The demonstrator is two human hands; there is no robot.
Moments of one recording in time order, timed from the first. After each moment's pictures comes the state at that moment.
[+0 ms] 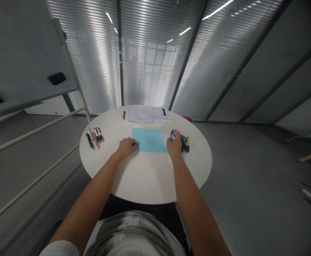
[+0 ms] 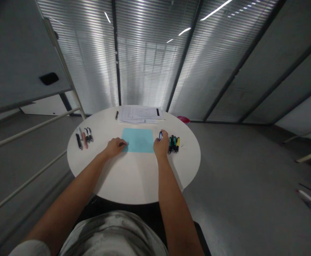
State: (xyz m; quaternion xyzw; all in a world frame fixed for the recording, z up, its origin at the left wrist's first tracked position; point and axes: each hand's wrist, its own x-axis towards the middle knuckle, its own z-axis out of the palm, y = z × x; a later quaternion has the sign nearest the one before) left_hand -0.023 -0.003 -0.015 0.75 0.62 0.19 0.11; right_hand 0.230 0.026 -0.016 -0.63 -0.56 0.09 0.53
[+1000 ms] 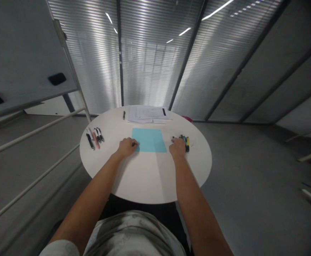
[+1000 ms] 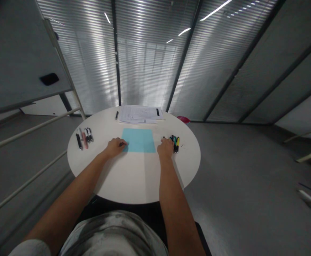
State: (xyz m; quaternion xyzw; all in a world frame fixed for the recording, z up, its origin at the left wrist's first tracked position) left_hand -0.024 -0.002 -0.015 0.75 0.62 0.19 0.10; right_hand 0.255 0.027 -0.027 -0.75 -0.63 -0.04 0.21
